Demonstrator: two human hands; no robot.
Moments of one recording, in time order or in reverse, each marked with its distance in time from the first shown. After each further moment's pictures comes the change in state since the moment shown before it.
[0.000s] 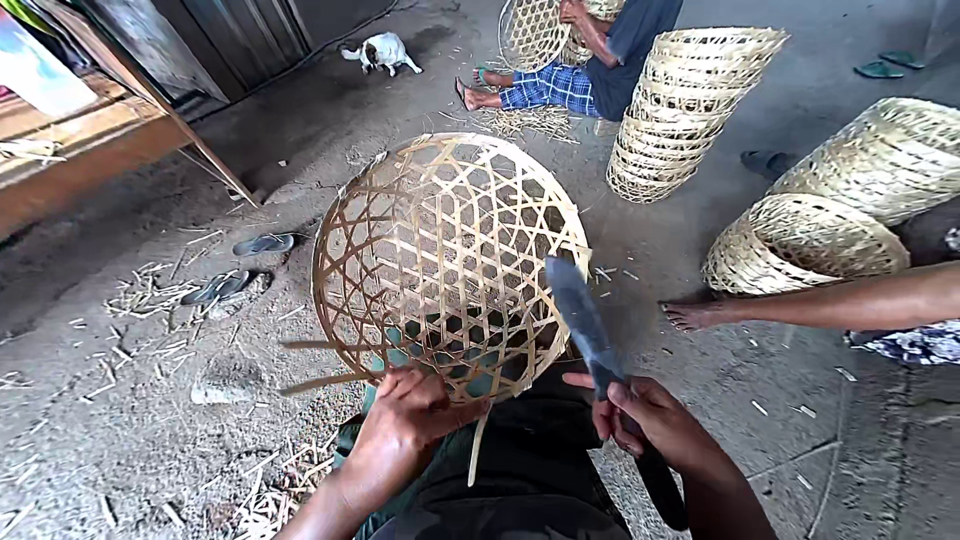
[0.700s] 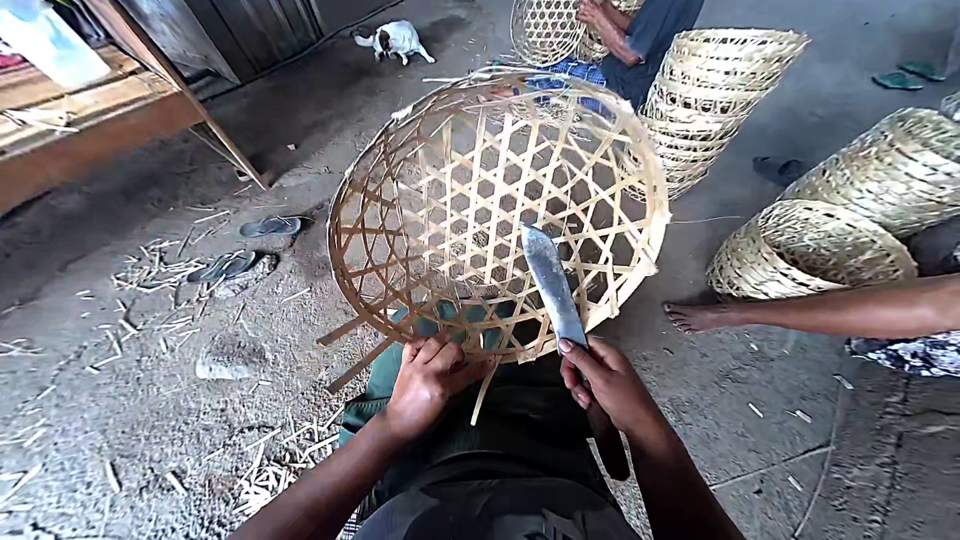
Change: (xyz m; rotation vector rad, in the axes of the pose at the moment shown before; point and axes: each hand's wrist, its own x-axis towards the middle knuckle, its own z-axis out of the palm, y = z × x) left_hand -0.007 -0.021 0.060 0.186 0.124 -0.005; right_hand 0.044 -0.003 0.046 0.001 0.235 0.029
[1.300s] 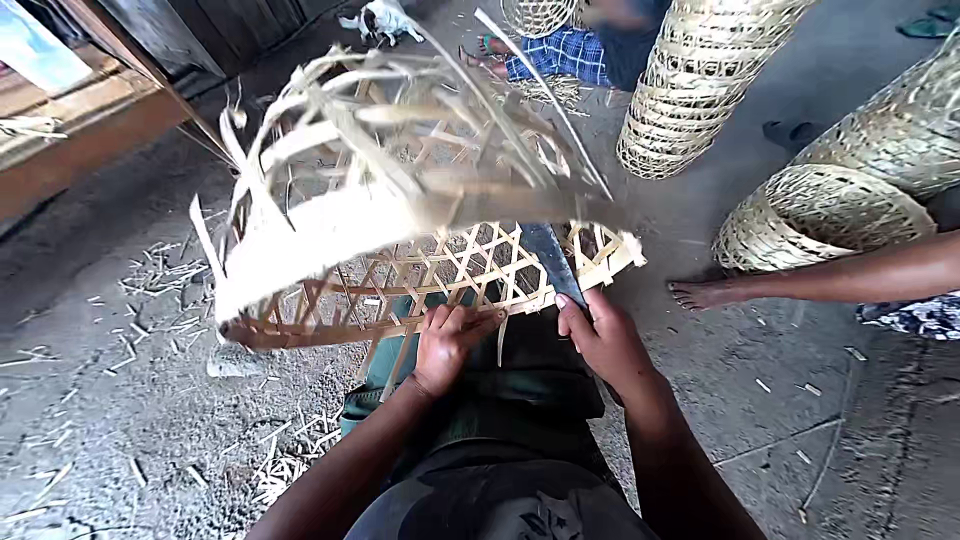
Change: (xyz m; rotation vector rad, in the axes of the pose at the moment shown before) left_hand 0.030 -0.004 0.054 -0.006 0.069 -0.113; right_hand 0.030 -0.008 -0.009 -0.634 0.175 -0.430
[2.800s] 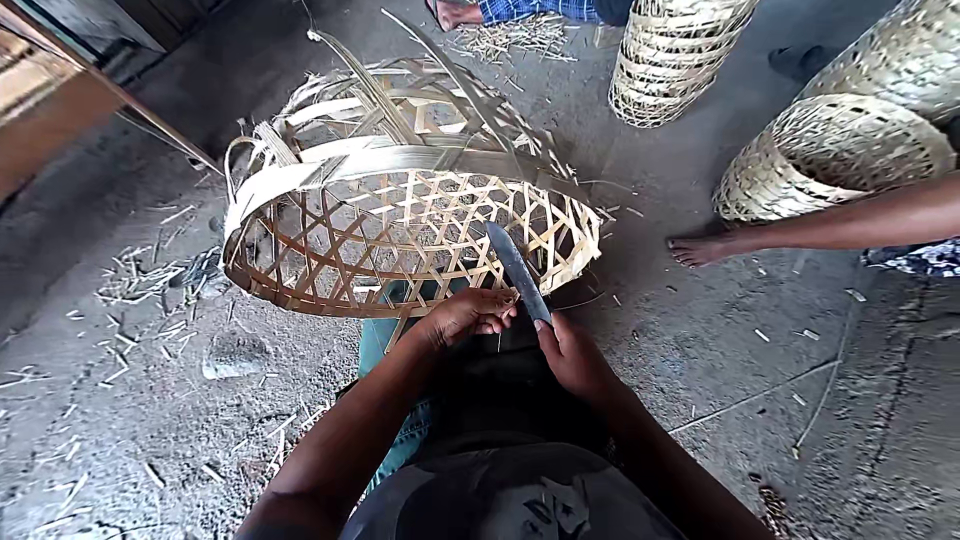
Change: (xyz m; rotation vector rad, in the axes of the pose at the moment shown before) left_hand 0.061 -0.003 0.028 -1.540 -0.960 -1.005; right_hand -0.045 0.028 0.047 -0.051 -0.192 0.270
